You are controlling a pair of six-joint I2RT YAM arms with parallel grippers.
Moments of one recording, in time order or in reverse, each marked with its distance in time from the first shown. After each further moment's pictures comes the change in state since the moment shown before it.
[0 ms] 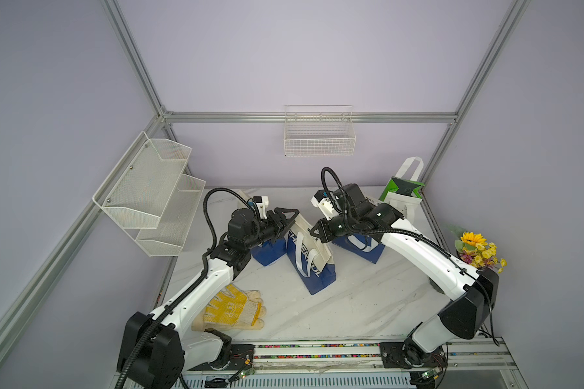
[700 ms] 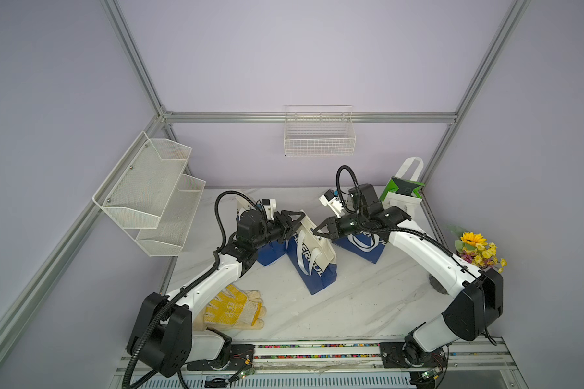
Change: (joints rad) left arm -0.034 0.098 -0.021 0.117 0.027 -0.059; right arm -0.121 -0.024 -0.130 0.155 -0.315 0.025
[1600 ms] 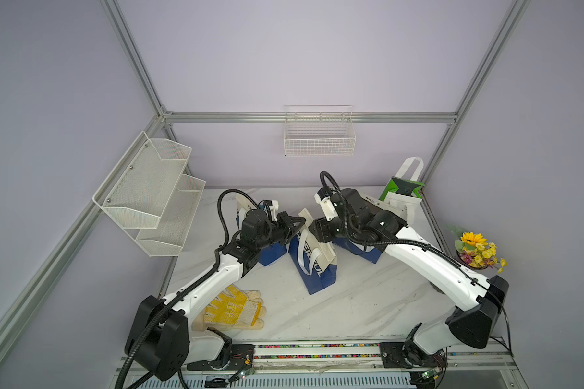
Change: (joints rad) left arm -0.066 -0.059 0.071 -0.209 -0.138 0.049; right arm 0.326 -0.043 0.169 -0.156 0.856 0.017
